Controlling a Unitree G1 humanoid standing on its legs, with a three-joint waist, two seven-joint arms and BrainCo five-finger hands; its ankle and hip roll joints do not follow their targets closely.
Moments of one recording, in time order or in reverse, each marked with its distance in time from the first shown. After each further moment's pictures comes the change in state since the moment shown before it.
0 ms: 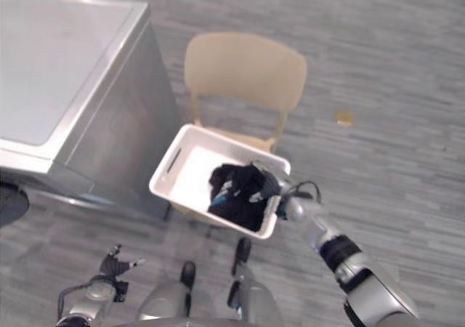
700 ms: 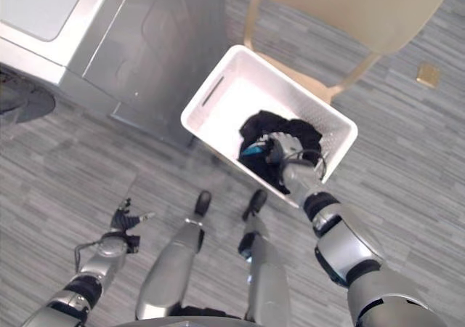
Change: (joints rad) left arm -0.167 0.016 -0.080 -0.055 -0.156 -0.041 0.051; right arm -0.278 0.095 0.018 0.388 -0.034 0.100 -0.157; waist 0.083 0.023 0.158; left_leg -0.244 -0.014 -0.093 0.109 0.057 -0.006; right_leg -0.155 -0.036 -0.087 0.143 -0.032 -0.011
